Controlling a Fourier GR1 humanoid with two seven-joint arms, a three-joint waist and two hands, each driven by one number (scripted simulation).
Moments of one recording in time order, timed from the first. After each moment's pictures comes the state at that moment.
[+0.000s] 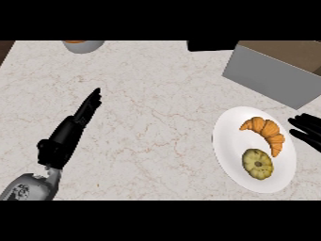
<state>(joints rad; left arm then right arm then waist) -0.17 0.41 -0.36 -1.55 0.18 0.14 0.01 0.08 -0.93 0.13 -1.70 0.44 0.06 -0.60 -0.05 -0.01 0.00</state>
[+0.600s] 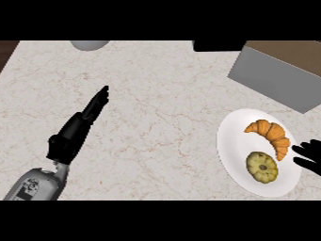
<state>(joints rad) -0.21 0.36 -0.35 -1.52 0.14 0.10 0.02 0.27 -1.07 0.04 -2.00 0.45 0.34 -0.39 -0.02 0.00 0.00</state>
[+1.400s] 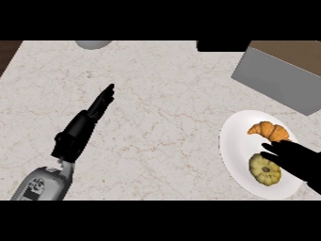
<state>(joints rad) -0.21 0.27 -0.30 -1.55 0.05 0.04 0.08 0.14 -0.80 0.18 -1.92 0.70 0.48 -0.24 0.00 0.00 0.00</state>
